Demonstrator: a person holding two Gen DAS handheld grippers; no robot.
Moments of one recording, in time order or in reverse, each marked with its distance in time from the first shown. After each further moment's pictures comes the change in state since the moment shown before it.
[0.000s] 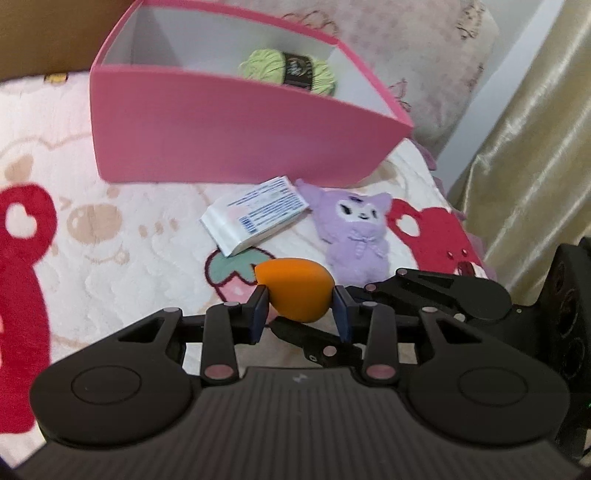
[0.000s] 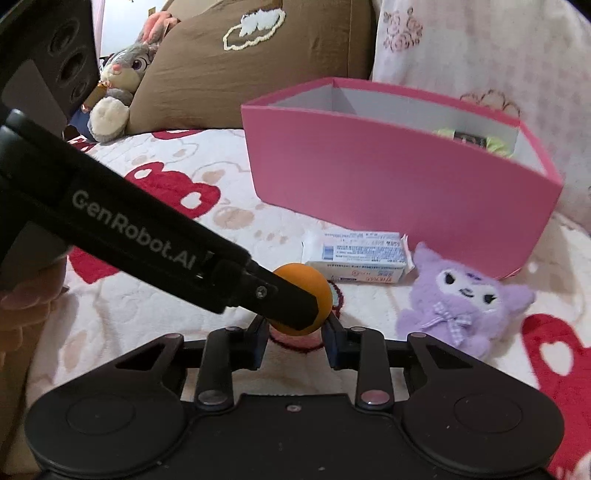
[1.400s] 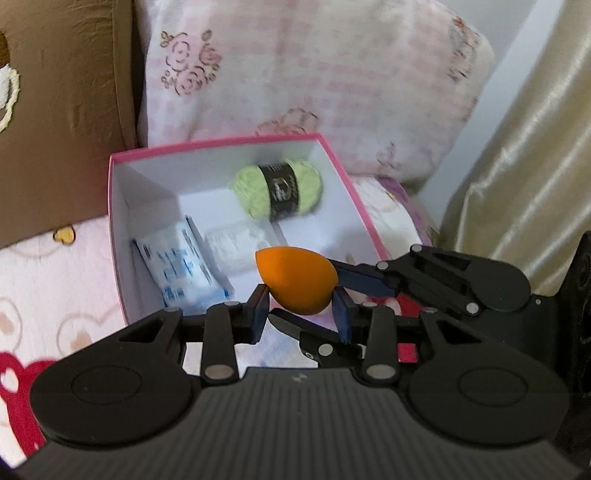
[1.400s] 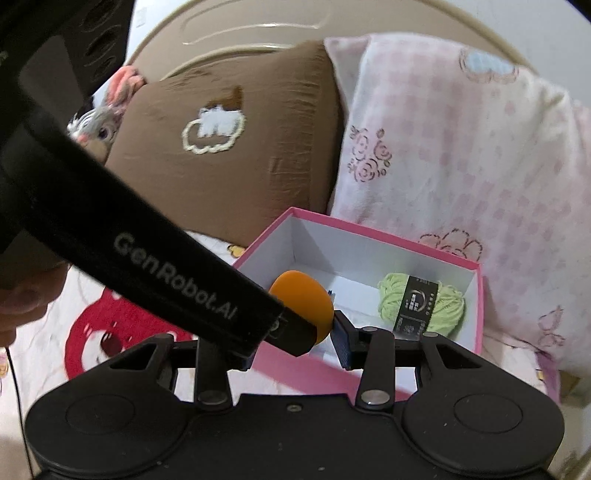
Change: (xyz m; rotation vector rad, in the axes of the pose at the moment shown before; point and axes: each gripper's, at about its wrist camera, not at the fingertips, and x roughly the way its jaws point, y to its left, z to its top) left arm -0.048 -0.027 0.197 0.096 0.104 0.062; right arm -0.022 -0.039 0.179 0.062 -0.060 -0.047
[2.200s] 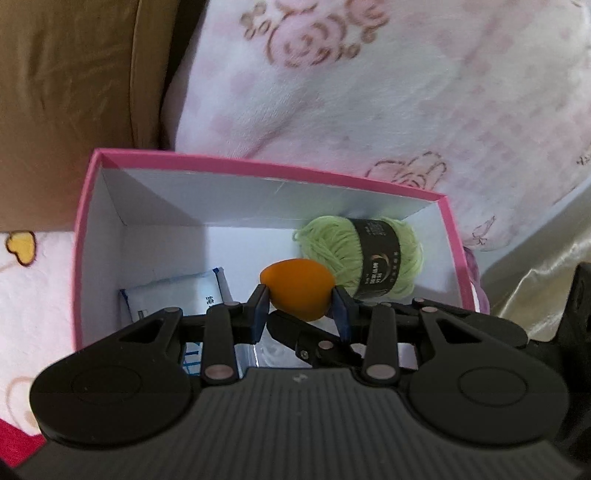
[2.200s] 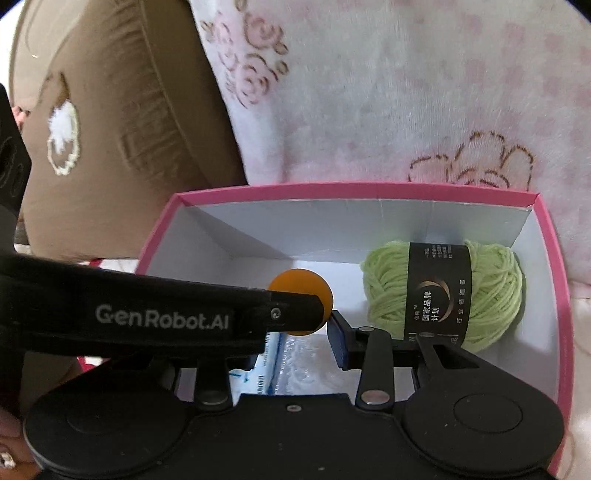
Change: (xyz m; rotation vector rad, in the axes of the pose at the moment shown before) left arm 0.137 0.095 0.064 -0.260 0.038 -0.009; right arm 0.161 -0.085 0.029 0.325 0.248 0.022
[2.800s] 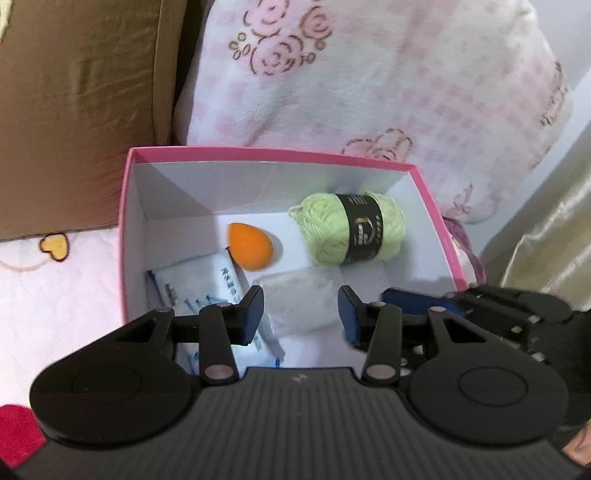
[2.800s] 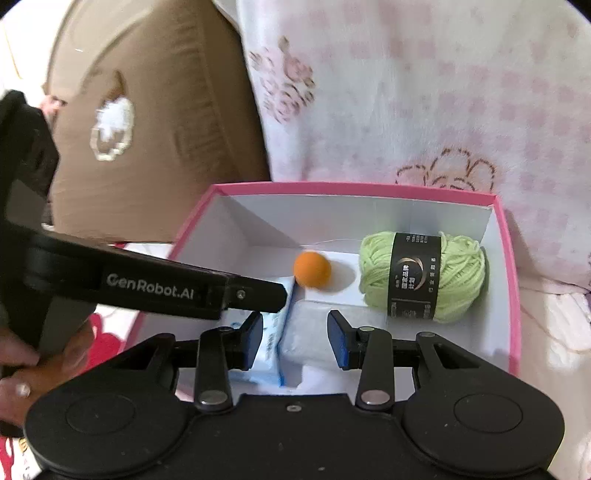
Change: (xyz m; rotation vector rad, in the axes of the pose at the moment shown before) left arm -0.056 -0.011 -0.042 0.139 -0.063 0.027; right arm -0.080 0.005 -0.044 -0.078 -0.096 0.051
